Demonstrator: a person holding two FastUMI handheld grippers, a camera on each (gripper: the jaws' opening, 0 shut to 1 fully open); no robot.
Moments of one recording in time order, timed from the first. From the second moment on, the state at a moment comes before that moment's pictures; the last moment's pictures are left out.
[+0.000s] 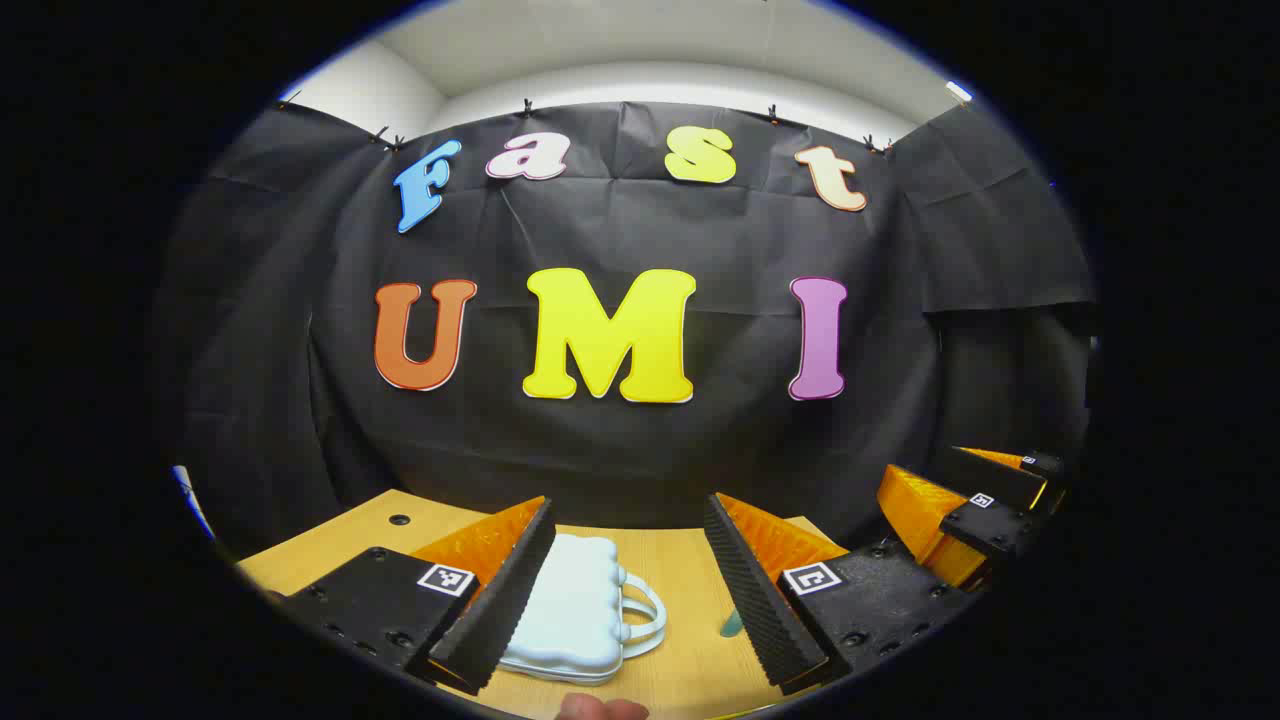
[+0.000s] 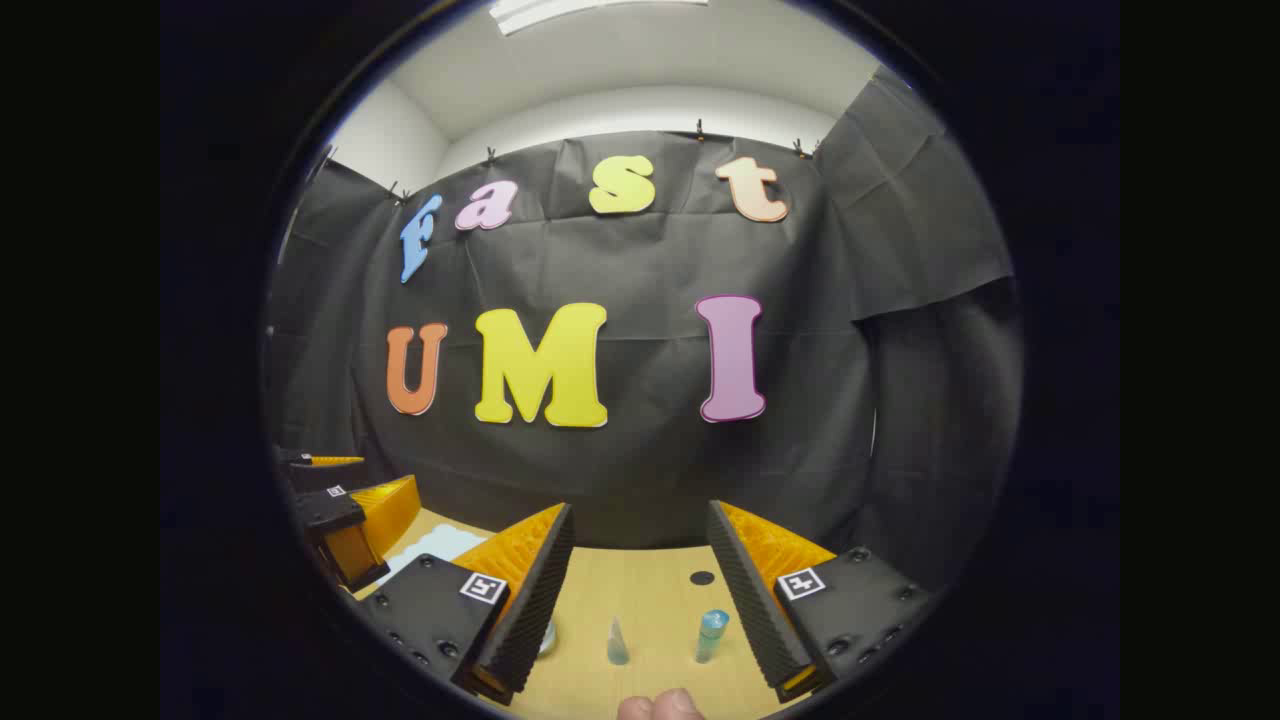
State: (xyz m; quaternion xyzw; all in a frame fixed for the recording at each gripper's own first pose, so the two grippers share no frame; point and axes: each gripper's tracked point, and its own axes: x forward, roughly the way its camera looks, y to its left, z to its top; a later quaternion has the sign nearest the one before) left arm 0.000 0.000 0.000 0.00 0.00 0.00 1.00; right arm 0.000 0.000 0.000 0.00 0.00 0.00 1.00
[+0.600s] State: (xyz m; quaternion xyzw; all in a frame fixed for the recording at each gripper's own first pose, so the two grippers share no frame) left arm 0.013 -0.006 -0.004 0.01 0.00 -0.01 1.00; right arm 0.004 -0.007 -0.002 -0.01 0.00 -0.01 1.00
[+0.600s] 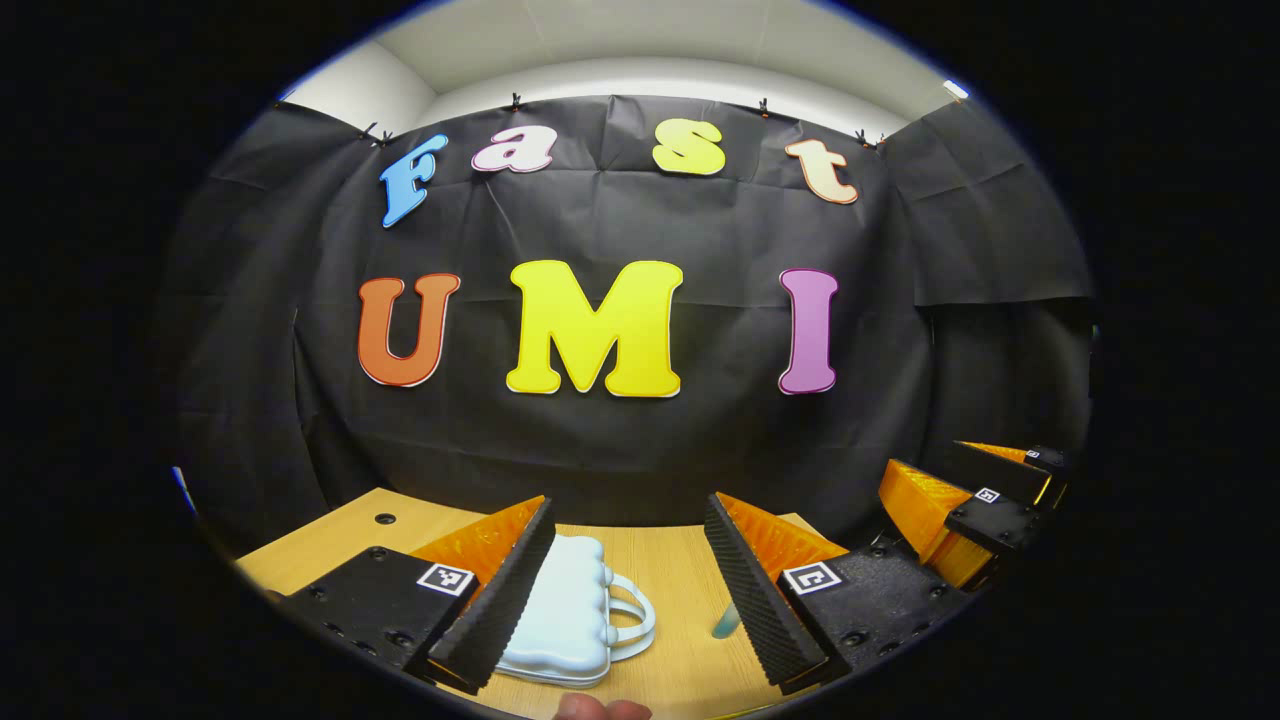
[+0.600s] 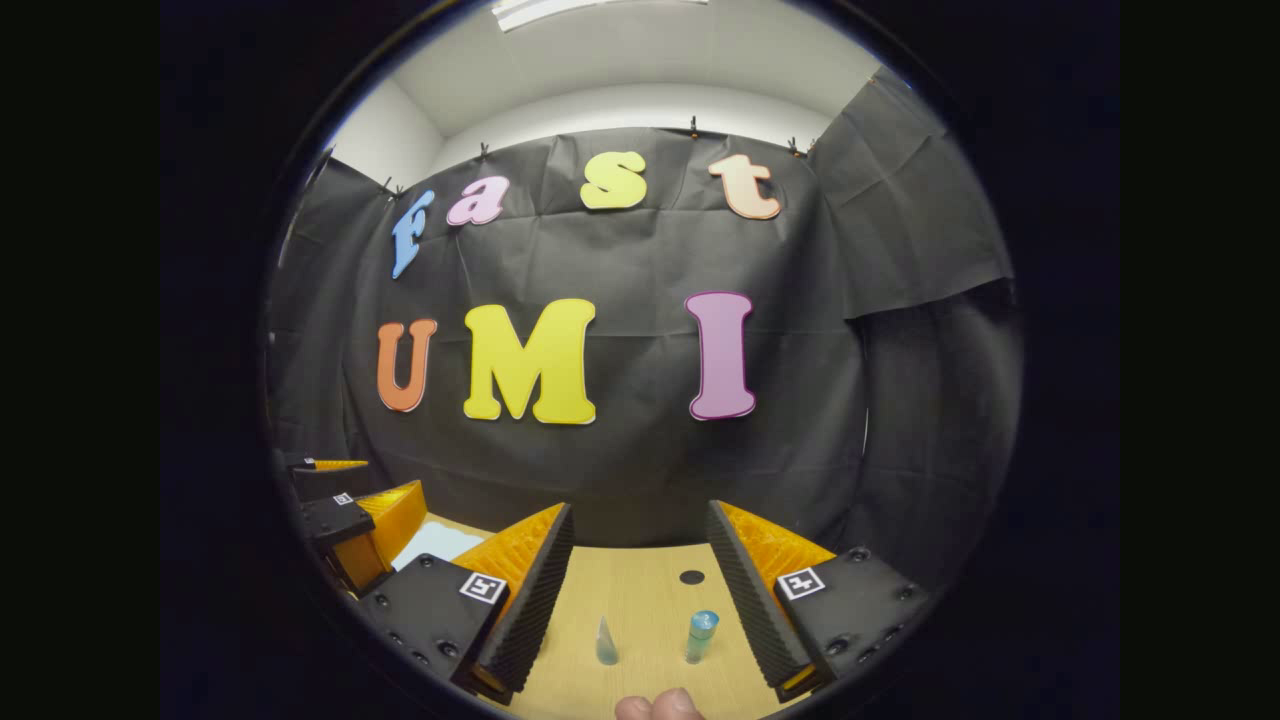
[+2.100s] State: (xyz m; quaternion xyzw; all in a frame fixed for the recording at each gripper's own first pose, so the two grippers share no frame) left arm 0.089 0.001 -0.244 0.50 0.27 -0.18 0.80; right arm -0.046 -0.182 -0.067 -0.05 0.11 -0.17 0.98
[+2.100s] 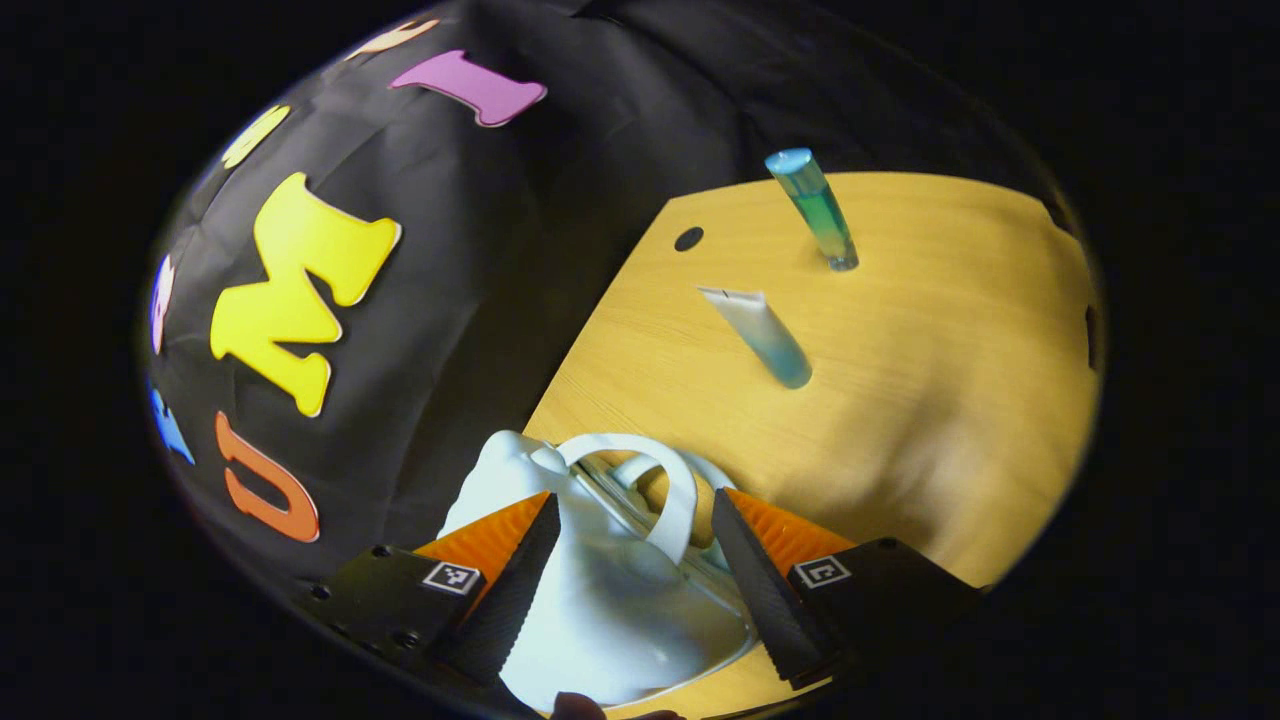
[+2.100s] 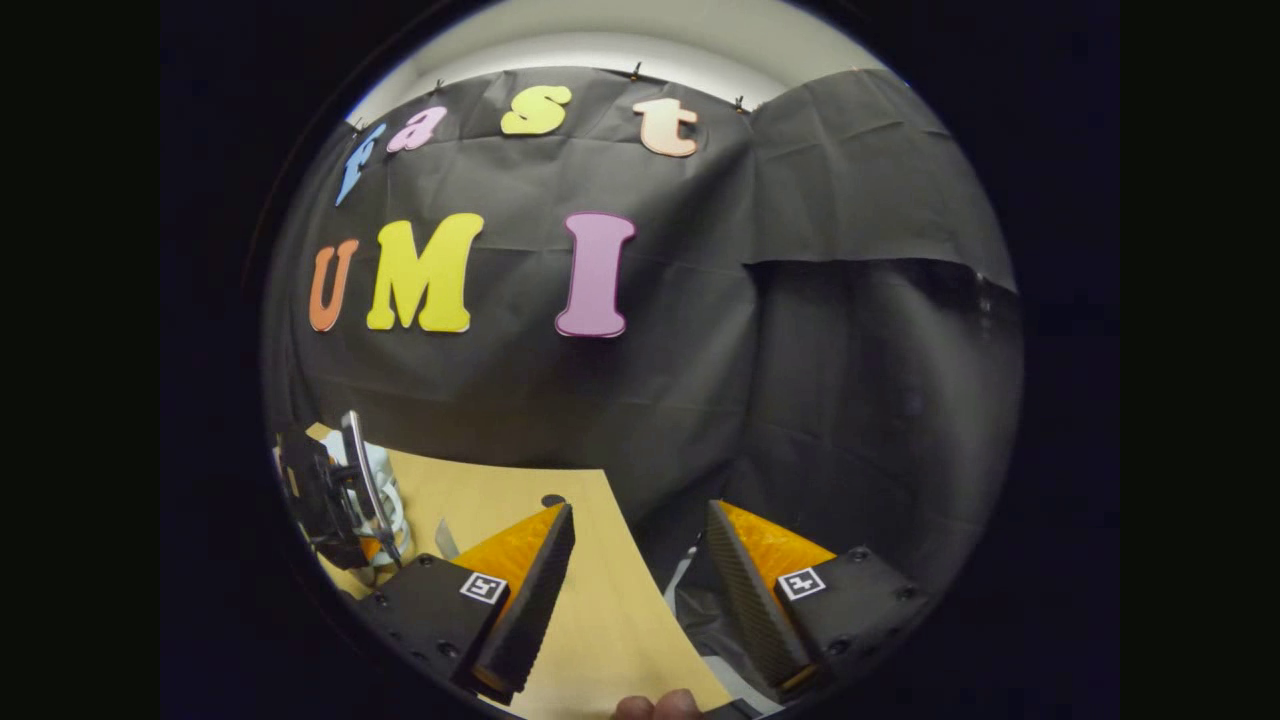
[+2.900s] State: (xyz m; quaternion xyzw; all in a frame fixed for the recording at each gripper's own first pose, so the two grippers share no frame) left arm 0.108 0.013 -0.296 0.60 0.34 -0.17 0.70; right arm -0.040 -0.195 -0.085 -0.05 0.14 -0.17 0.97
